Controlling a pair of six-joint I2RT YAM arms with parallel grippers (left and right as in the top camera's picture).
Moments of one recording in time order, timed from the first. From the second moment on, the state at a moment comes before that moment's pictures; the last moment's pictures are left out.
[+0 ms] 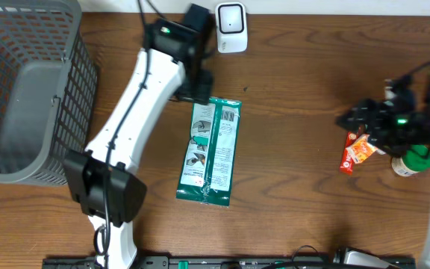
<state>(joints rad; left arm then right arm) -0.39 2.00 2.06 -1.48 -0.04 -0.22 -0.23 1.40 1.47 -1.40 -0.46 0.19</state>
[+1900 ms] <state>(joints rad) -0.37 2.01 1.32 -0.92 0.34 -0.12 0.45 1.40 0.70 -0.29 -0.32 0.63</state>
